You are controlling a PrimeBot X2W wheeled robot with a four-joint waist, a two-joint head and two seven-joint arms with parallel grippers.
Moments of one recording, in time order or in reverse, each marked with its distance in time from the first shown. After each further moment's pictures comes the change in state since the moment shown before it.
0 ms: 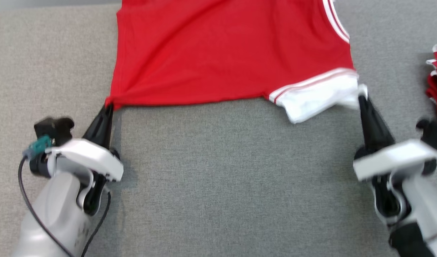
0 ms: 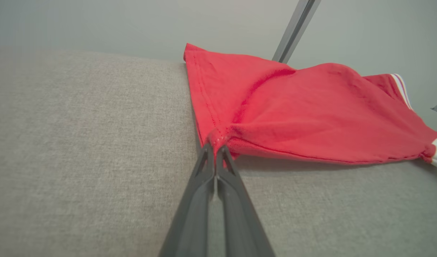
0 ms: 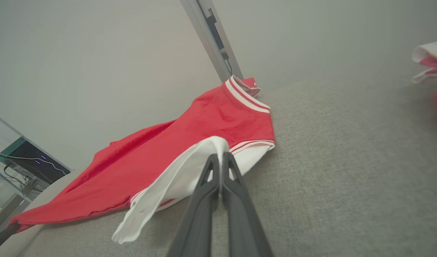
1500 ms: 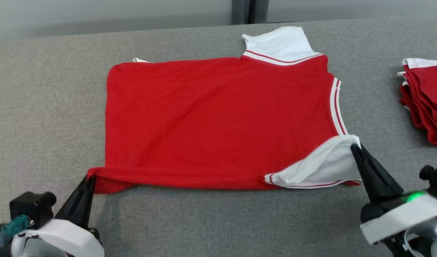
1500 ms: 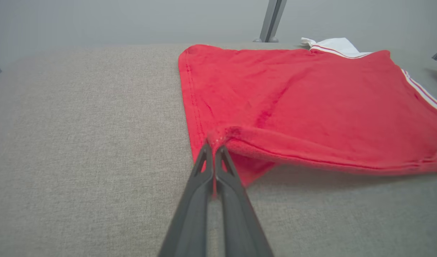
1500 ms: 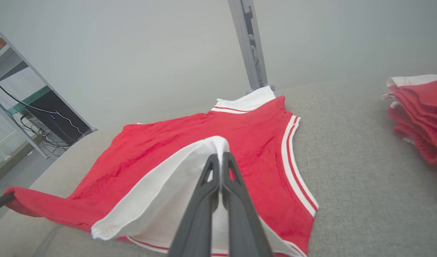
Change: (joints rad) left arm 0.711 0.302 0.110 -1.035 0.051 0.398 0.367; right arm 0.520 0.089 -0.232 -0.709 -0.272 0.000 0.412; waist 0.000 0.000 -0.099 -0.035
